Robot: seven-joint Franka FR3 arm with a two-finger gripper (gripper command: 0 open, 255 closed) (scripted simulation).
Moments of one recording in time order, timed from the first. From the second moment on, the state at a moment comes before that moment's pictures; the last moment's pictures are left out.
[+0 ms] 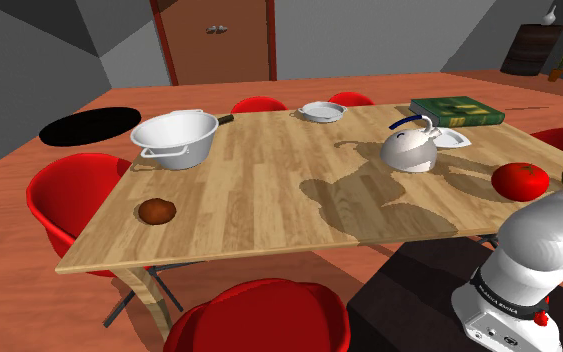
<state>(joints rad) -0.28 -0.67 -1.39 -2.04 -0.76 1.96 -2.34</state>
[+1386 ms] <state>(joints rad) -0.18 -0.69 -1.60 -2.16 -0.88 2.15 -2.28</state>
